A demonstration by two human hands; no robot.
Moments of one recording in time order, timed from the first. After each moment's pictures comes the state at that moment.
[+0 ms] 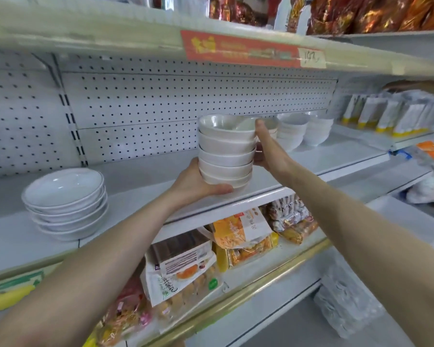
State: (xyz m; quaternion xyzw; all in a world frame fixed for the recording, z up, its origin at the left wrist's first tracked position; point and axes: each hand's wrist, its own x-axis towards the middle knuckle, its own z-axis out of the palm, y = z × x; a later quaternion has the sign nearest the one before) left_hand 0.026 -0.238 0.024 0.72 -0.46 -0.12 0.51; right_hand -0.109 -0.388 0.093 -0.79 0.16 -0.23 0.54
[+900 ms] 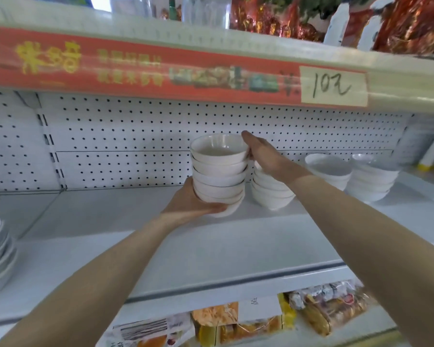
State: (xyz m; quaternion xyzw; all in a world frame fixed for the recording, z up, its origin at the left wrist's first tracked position) left_hand 0.108 -0.391 0.020 0.75 -0.36 -0.09 0.55; right_hand 0.050 -0.589 0.124 -0.88 0.12 -0.13 0.44
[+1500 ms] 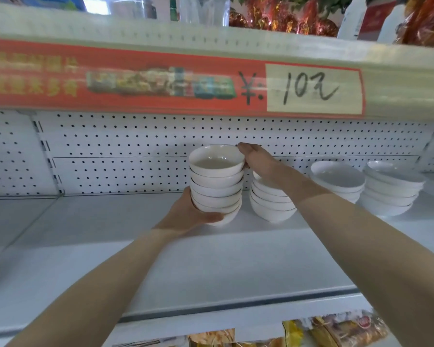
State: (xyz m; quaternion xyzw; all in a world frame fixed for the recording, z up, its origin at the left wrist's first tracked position) left_hand 0.132 -0.429 -0.002 0.75 -0.35 -0.08 0.55; right_hand 0.095 -0.628 0.111 -0.89 0.10 -0.10 0.44
